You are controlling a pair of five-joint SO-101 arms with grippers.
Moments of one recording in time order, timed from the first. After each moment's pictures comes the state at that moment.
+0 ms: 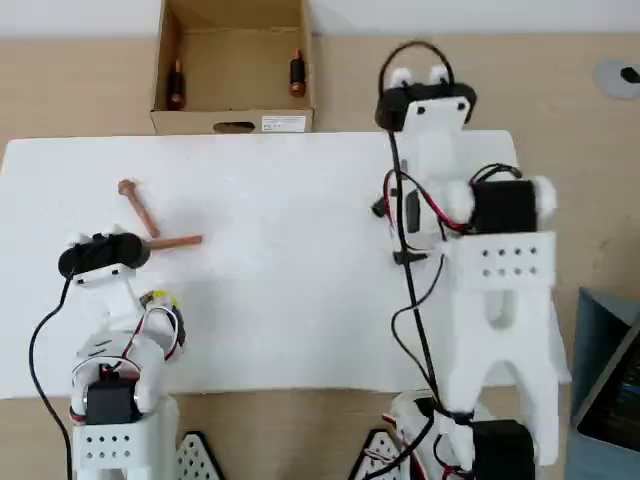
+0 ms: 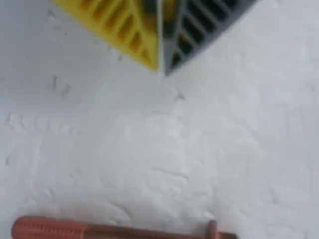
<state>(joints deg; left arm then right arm) -6.8 -104.3 93.4 64.2 2.1 -7.7 -25.5 8.0 97.4 -7.0</state>
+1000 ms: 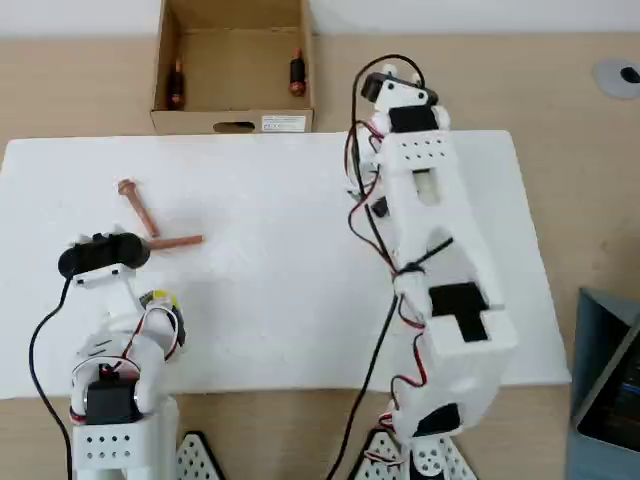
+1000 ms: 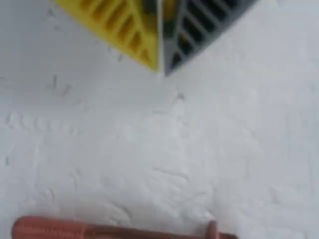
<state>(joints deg) -6.8 -104.3 93.4 64.2 2.1 -12.0 18.2 -10.5 84.4 -31.3</state>
